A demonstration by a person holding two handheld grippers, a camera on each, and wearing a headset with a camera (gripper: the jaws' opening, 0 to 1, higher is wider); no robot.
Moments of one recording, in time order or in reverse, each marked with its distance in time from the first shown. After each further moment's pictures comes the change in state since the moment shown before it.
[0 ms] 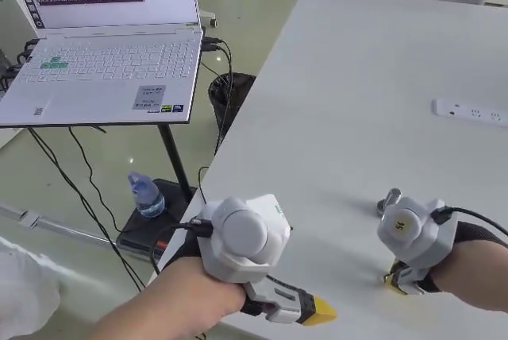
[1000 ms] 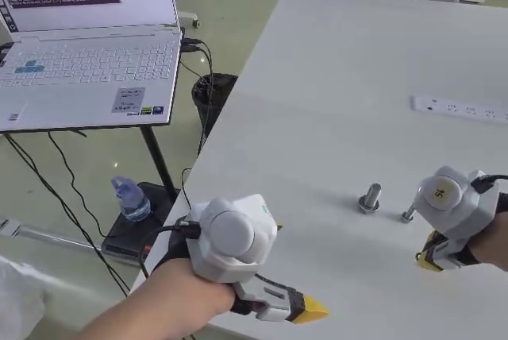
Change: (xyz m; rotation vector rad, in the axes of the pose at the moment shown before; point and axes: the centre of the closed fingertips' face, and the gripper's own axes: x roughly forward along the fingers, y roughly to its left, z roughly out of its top) left arm 0.011 -0.002 0.002 0.007 -0.004 -0.014; right arm -0.045 -0.052 -0.058 0.098 0.040 -0.041
